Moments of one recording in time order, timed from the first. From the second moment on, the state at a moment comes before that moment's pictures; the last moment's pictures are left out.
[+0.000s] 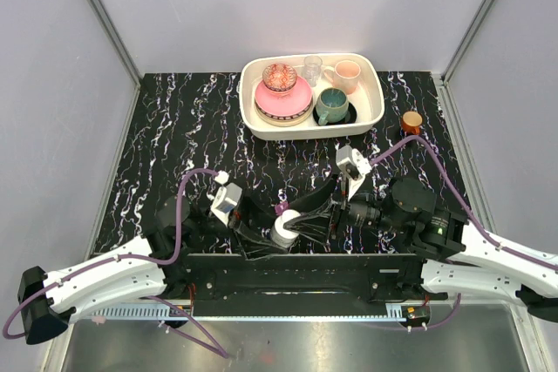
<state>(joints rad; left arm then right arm) -1.03 0.66 0.45 0.48 0.66 -0.44 1.20 0.77 0.89 -0.04 -0.19 0.43</state>
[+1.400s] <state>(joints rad) -1.03 0.69 0.55 0.10 0.18 -0.28 1.30 1.05 1.17 -0.44 0.64 0.80</state>
